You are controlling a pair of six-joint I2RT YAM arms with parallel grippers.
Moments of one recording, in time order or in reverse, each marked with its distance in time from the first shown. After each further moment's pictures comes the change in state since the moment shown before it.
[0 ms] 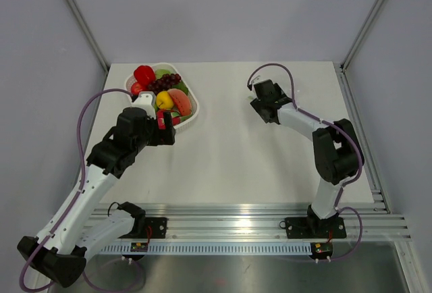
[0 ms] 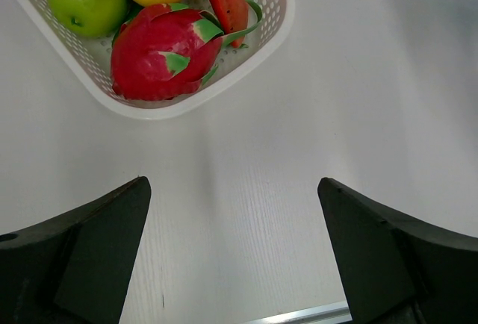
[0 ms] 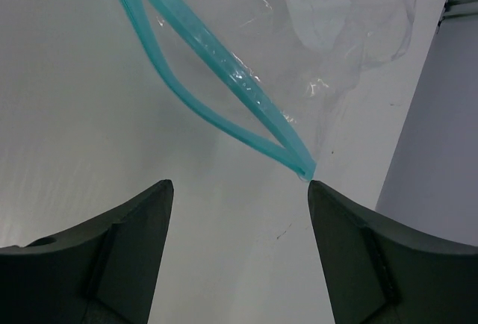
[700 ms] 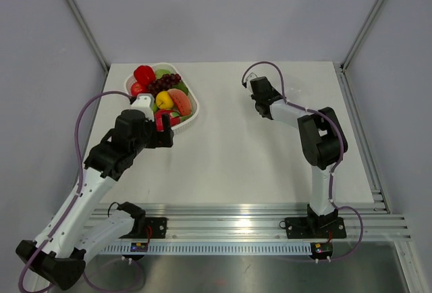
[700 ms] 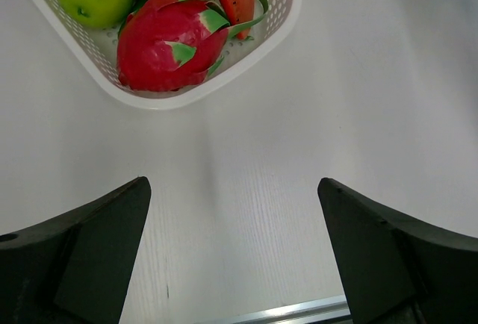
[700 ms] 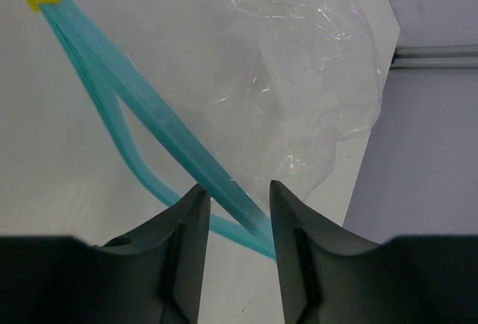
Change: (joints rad) left arm -0.001 -0.023 -0.003 -0.033 -0.009 0.000; right arm -0.024 0.218 0.111 0.221 0.071 -0.234
